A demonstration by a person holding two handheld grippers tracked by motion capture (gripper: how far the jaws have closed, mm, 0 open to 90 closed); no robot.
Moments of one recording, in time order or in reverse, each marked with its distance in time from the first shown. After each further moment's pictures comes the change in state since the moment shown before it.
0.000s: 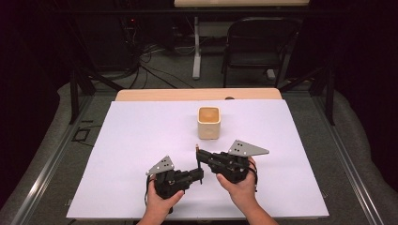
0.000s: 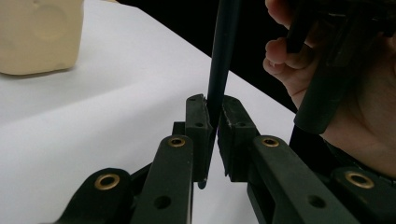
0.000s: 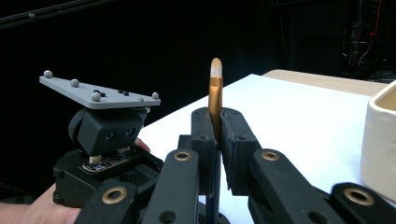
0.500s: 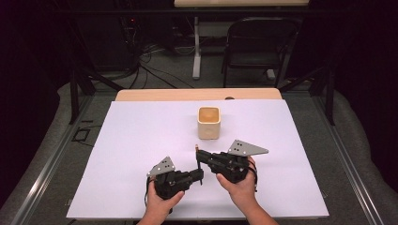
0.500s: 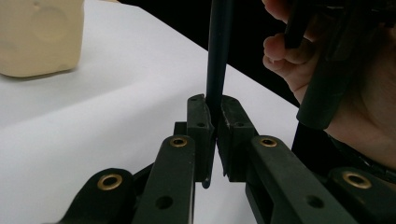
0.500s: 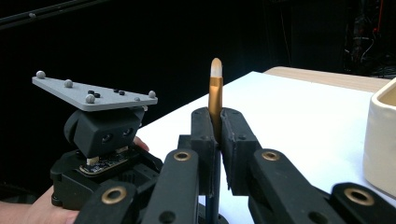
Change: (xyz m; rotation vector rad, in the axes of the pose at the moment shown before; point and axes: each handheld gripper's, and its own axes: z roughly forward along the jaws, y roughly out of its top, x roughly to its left) left arm -0.002 -0.001 0.000 0.011 0.014 0.030; right arm -0.001 0.000 0.001 0.013 0.005 0.012
